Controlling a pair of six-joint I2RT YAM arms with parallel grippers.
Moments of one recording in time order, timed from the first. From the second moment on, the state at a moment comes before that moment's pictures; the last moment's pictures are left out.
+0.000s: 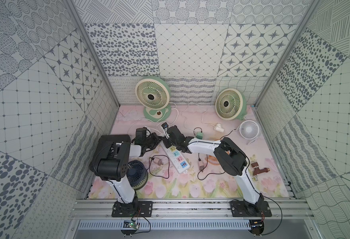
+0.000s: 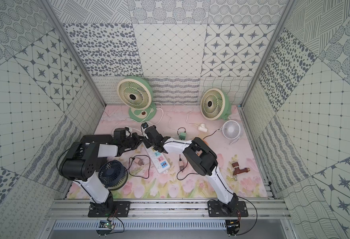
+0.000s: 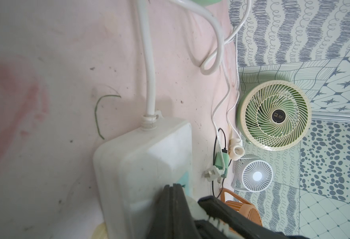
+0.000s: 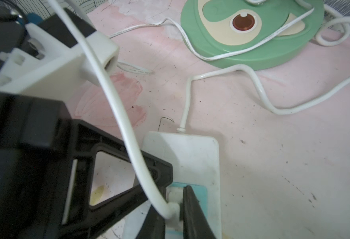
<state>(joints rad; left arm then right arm) -0.03 1.78 0.71 0.42 0.55 -0.94 0.89 2.23 1.56 0.07 0.08 0.19</state>
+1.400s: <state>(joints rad) -0.03 1.79 0.71 0.41 0.56 -0.94 0.90 2.20 1.53 0.06 0.11 0.16</state>
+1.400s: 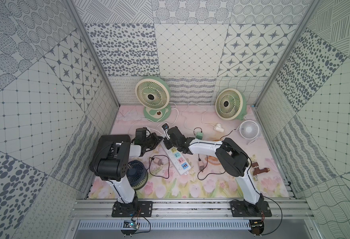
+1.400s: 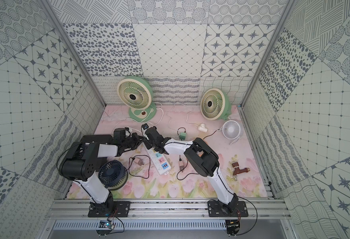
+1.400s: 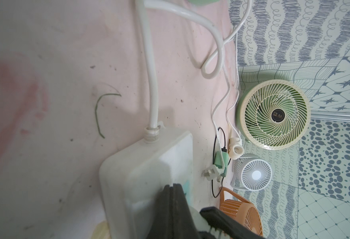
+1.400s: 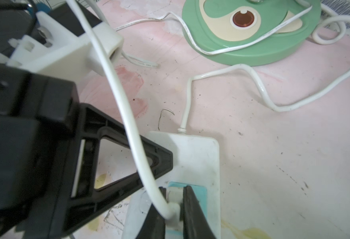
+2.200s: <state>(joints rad) -0.03 1.79 0.71 0.42 0.56 -0.94 0.89 2.19 1.52 0.06 0.06 0.18</state>
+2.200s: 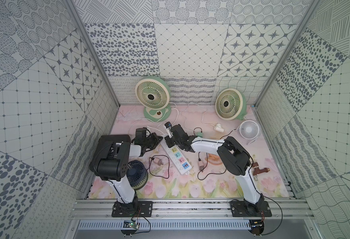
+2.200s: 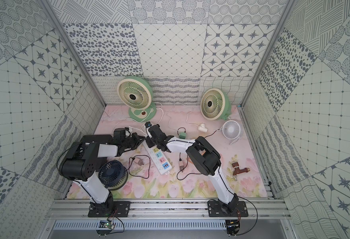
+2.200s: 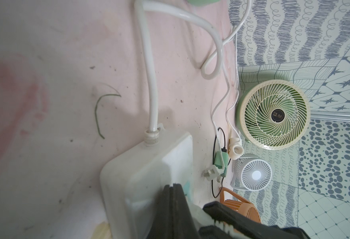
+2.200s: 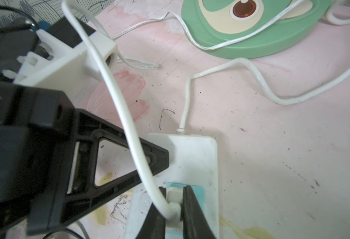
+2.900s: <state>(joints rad) -0.03 1.79 0.71 0.42 0.56 -0.94 0.94 2.18 1.52 0.03 0.18 0.10</state>
